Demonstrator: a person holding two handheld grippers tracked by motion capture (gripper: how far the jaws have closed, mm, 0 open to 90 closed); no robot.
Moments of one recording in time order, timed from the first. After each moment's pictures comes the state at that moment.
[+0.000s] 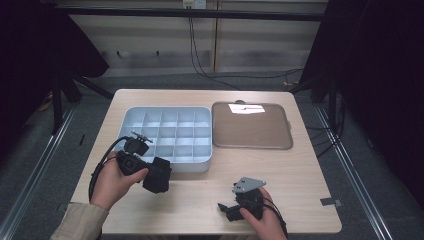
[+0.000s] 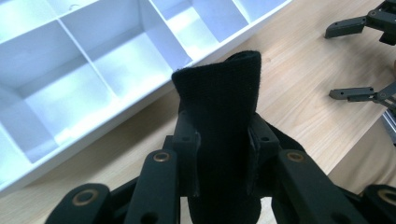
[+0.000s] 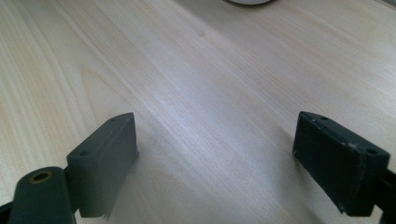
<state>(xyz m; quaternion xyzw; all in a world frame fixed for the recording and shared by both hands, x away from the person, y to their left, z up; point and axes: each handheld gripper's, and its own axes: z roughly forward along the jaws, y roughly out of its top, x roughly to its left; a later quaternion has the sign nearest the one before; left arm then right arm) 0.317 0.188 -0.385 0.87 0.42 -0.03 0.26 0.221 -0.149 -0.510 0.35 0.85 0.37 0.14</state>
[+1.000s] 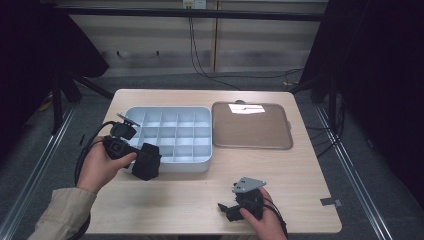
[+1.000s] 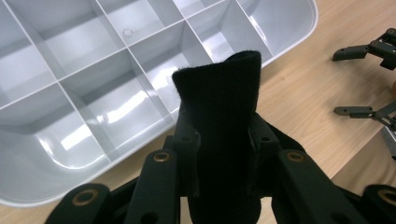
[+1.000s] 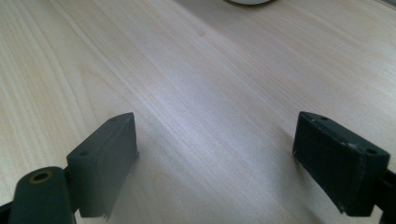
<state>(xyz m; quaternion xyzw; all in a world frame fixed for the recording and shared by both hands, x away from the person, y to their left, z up) 0.340 0.211 -0.353 0.86 0.44 -0.02 0.26 0.221 -0.149 -0.510 0.35 0.85 0.37 0.14</state>
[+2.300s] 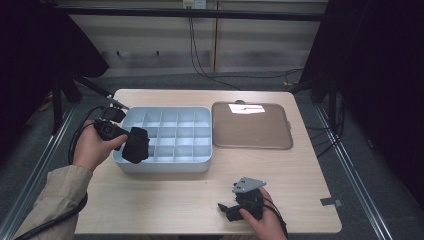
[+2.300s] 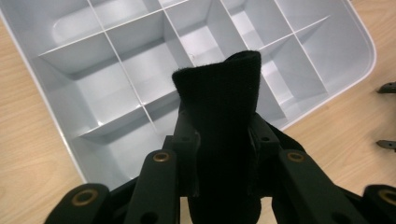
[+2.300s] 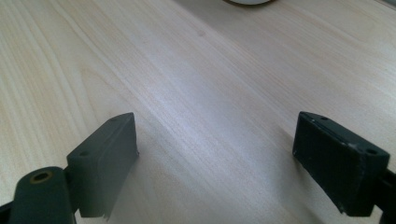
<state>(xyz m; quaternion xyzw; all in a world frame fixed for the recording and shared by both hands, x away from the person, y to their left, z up) 0.382 0.236 -0.345 0.84 0.48 0.01 0.24 0.221 -0.149 -0.510 0.35 0.85 0.37 0.14</state>
